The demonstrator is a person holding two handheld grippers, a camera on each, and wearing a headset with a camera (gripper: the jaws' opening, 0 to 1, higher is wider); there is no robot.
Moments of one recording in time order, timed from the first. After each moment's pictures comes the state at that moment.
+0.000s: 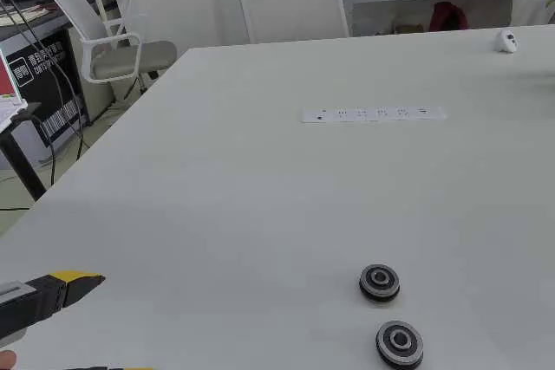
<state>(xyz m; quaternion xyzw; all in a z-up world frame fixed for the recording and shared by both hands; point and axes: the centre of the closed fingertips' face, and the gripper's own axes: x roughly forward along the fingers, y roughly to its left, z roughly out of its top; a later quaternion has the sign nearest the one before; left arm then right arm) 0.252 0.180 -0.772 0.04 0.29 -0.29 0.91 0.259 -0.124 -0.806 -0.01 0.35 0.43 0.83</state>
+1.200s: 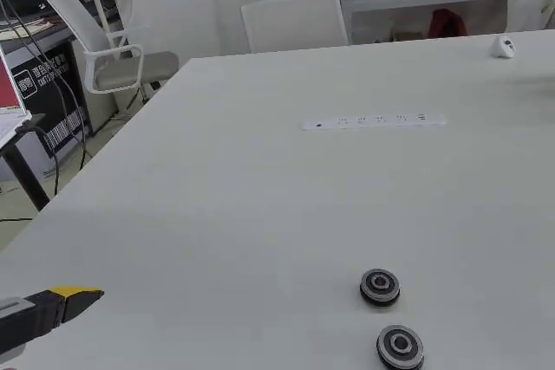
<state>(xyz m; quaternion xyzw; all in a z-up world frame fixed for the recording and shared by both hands) 0.252 0.178 -0.770 0.02 0.29 -0.28 0.91 0.259 -0.127 -0.815 0.00 0.36 0.41 0.84</state>
